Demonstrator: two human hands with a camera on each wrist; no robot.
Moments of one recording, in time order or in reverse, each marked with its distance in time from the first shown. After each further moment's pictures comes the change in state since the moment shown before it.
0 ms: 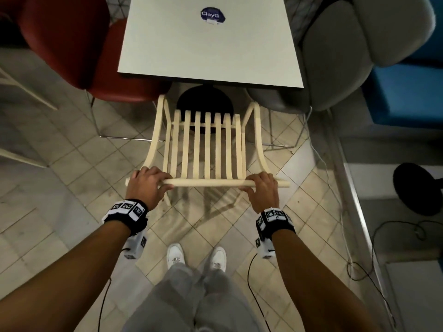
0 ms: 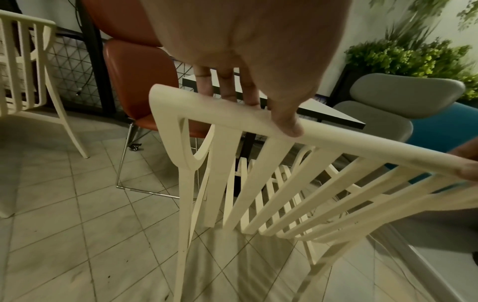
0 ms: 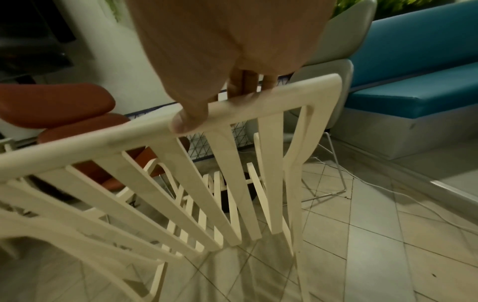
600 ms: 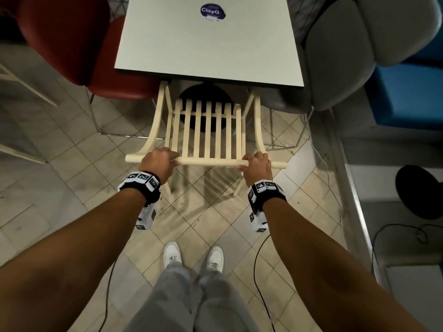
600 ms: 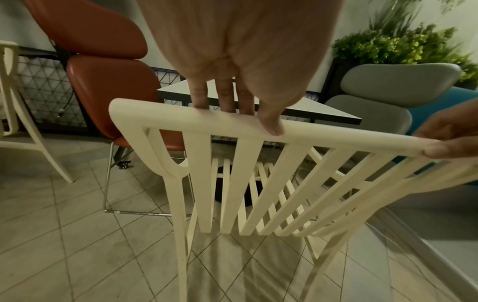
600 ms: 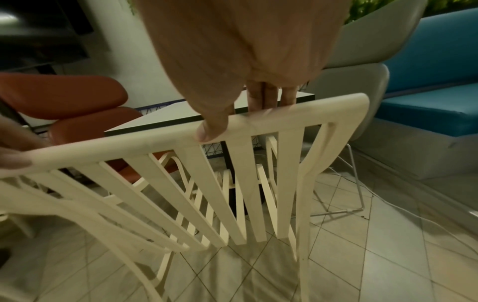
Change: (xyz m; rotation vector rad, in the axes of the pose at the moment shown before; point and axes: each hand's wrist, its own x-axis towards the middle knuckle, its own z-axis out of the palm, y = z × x) left_hand 0.064 0.045 -0.016 -0.119 -0.087 -0.059; right_hand 0.075 -0.011 -0.007 -0.093 -0.091 0.050
